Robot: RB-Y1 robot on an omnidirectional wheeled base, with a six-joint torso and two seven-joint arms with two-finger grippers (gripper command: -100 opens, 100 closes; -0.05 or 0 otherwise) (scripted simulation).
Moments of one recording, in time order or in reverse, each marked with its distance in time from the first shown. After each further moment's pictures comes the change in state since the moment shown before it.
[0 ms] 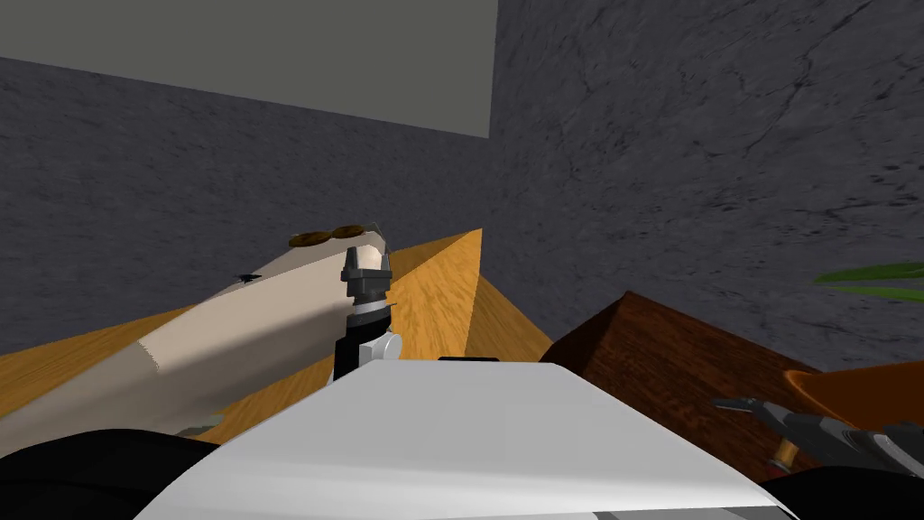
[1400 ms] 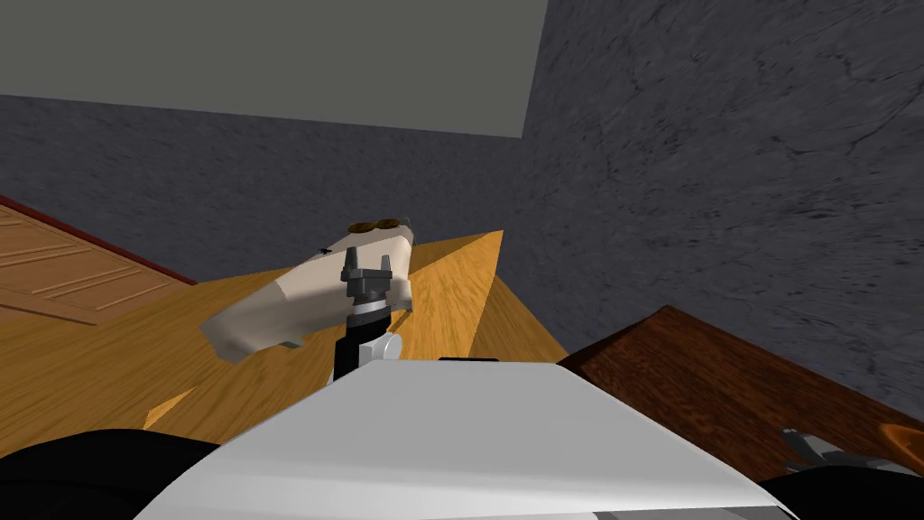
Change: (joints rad) left arm 0.001 0.000 0.000 0.000 0.000 0.000 0.000; right arm -0.018 0.063 0.046 0.094 -0.023 0.018 -0.076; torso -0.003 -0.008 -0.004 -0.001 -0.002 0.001
